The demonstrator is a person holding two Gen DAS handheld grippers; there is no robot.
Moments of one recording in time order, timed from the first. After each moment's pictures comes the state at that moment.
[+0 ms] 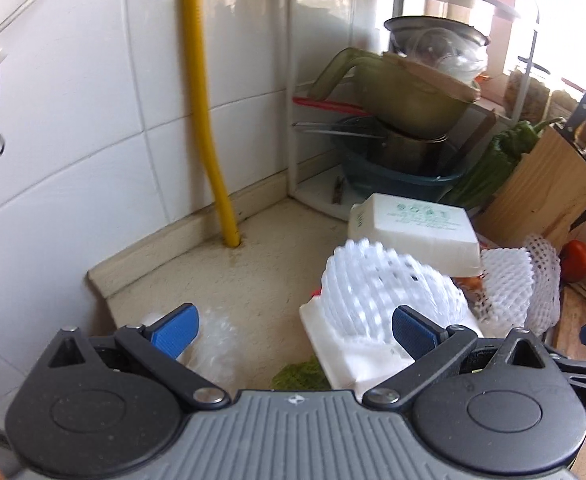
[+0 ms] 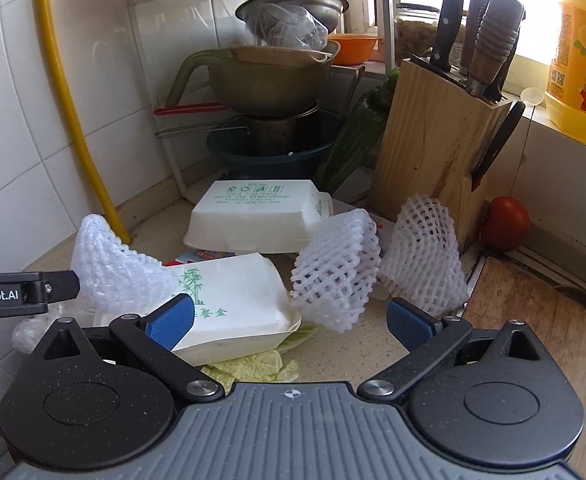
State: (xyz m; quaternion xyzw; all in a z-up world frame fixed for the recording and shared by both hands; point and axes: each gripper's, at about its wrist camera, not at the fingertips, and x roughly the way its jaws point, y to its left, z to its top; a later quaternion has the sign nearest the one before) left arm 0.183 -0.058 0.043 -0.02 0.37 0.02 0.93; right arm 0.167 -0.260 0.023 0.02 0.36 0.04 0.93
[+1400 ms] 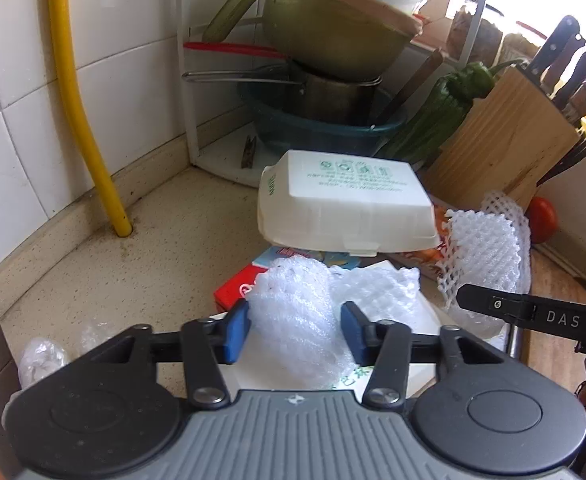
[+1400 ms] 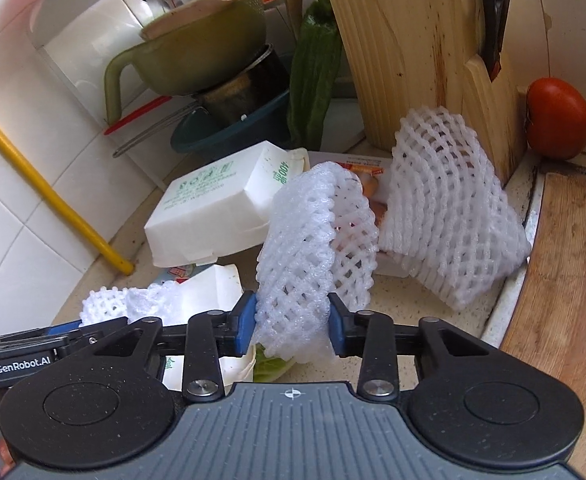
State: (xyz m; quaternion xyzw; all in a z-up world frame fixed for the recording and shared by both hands) left arm 0.241 -0.088 -0.002 -0.03 0.42 -0.10 0.90; right arm 0.233 -0.325 -0.042 0.20 0.41 0.09 0.89
